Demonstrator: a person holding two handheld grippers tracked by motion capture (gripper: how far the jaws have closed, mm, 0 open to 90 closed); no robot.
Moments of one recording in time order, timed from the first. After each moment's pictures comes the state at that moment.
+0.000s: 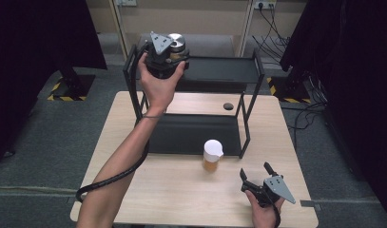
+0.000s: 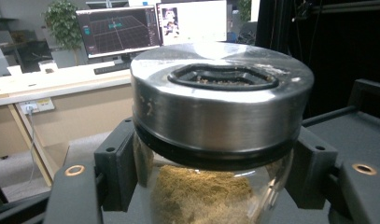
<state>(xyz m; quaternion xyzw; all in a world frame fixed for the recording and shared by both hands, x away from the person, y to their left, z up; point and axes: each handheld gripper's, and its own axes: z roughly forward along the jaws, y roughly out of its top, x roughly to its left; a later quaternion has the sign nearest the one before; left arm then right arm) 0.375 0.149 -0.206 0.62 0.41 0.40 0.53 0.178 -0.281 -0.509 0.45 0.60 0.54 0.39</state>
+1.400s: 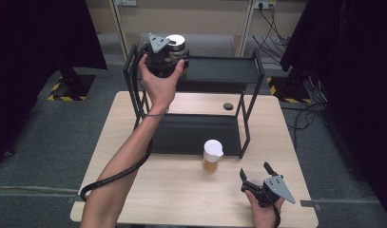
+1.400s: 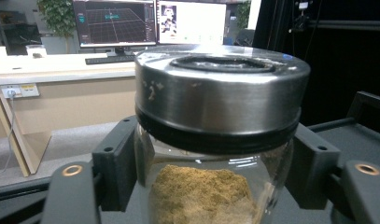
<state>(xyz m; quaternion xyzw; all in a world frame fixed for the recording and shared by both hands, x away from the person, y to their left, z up) 0.385 0.156 -0.218 0.60 0.44 0.36 0.56 0.178 -0.281 -0.509 0.45 0.60 0.54 0.39</state>
